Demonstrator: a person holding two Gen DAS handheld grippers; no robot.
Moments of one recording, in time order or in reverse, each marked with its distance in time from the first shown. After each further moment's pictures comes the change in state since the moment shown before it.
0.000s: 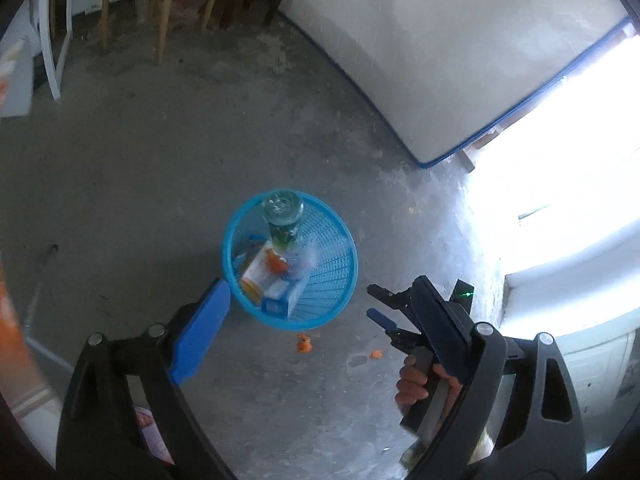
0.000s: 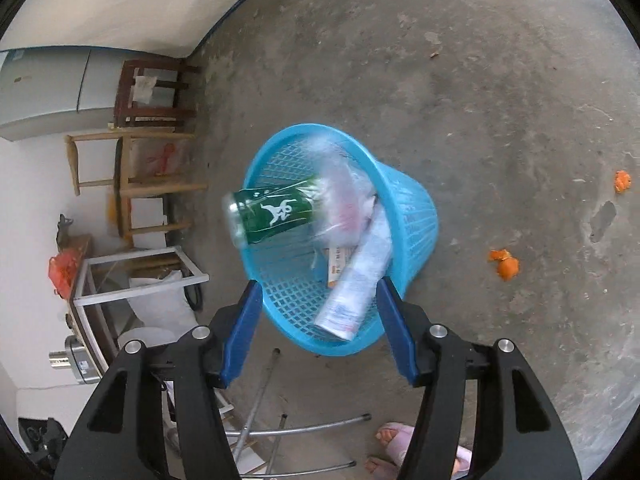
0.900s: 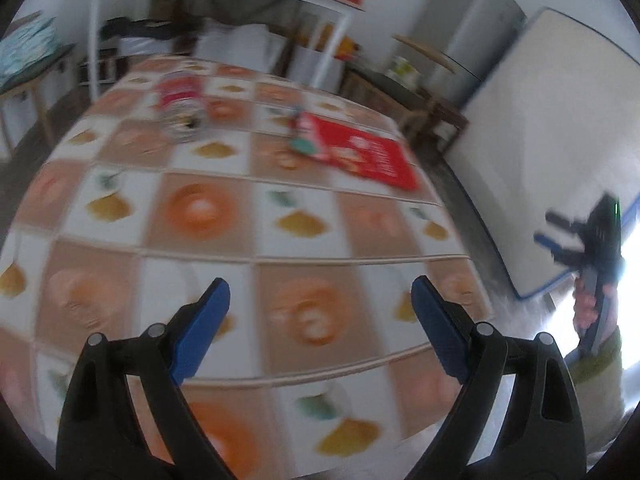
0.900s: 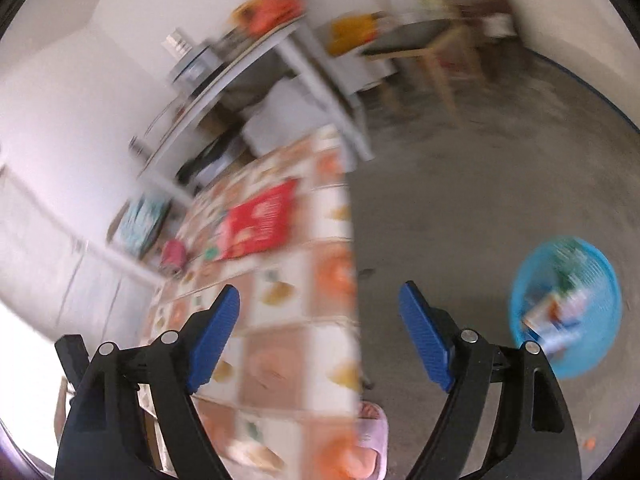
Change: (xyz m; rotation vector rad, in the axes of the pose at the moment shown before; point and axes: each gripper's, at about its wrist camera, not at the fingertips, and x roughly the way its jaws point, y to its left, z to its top) left arm -0.345 0.236 -0.275 -0.368 -0.499 0.409; right arm -0.044 0.354 -0.299 -1.184 0.288 0.202
